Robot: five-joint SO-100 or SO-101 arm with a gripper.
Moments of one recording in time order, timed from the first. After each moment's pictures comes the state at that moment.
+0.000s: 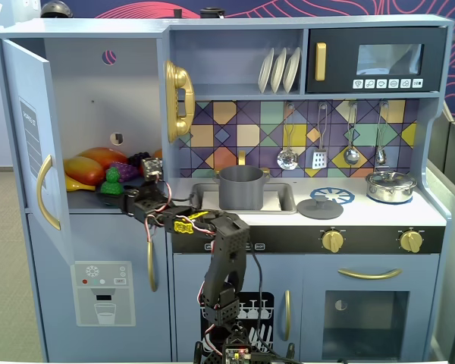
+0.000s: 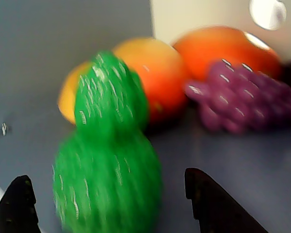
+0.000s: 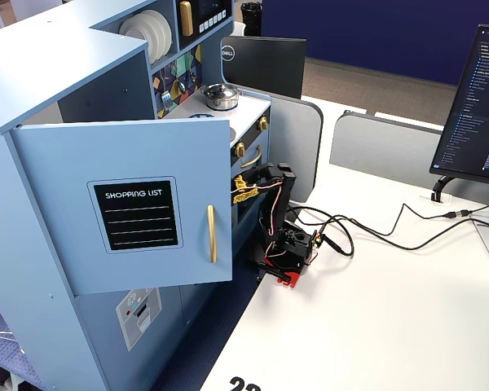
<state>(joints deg) -44.1 100.8 111.3 -23.0 -88.1</state>
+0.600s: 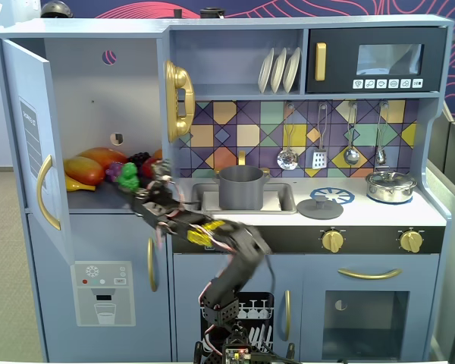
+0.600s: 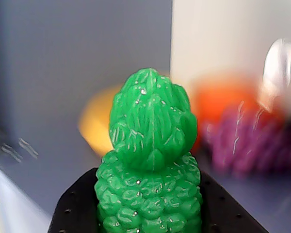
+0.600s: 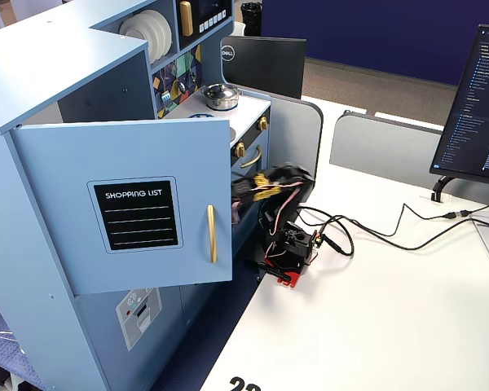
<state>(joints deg) -46.5 130.0 134.6 -29.8 -95.1</state>
